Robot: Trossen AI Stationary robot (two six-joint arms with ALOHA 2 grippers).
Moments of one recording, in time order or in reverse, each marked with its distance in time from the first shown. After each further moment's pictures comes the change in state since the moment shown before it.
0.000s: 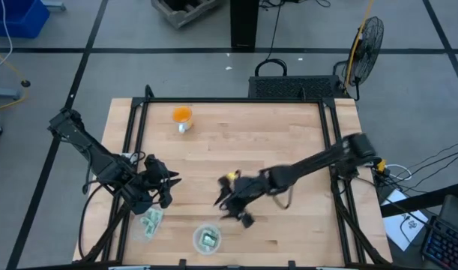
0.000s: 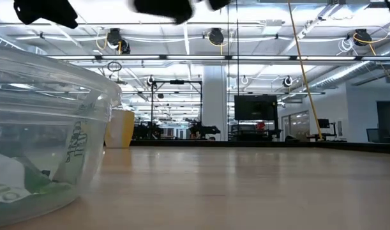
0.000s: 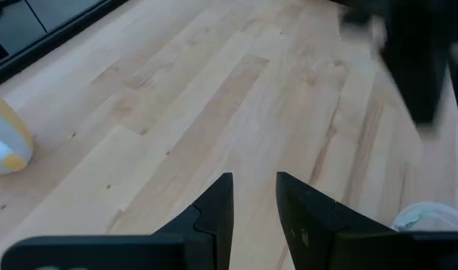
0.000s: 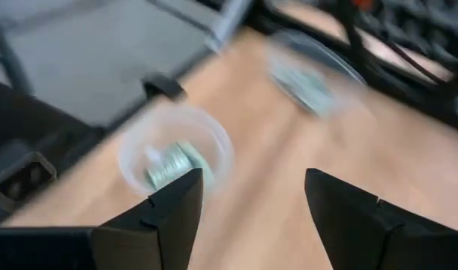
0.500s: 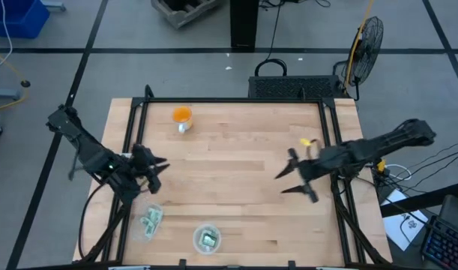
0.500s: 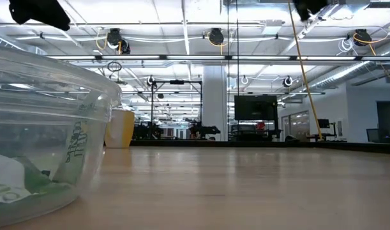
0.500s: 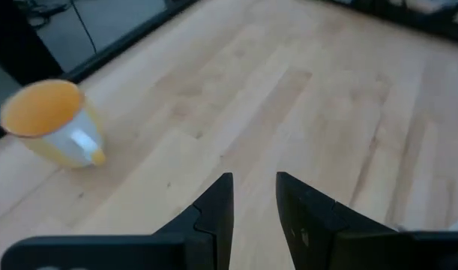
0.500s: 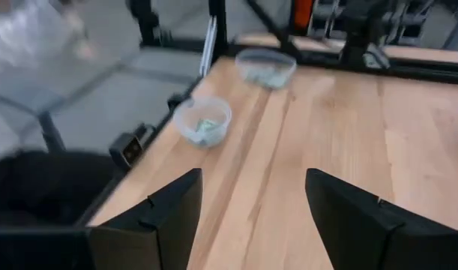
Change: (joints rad) left arm -0.009 -0.145 0.000 -0.240 -0.064 -0.095; right arm 0.006 -0.978 -0.609 -0.232 0.107 0.304
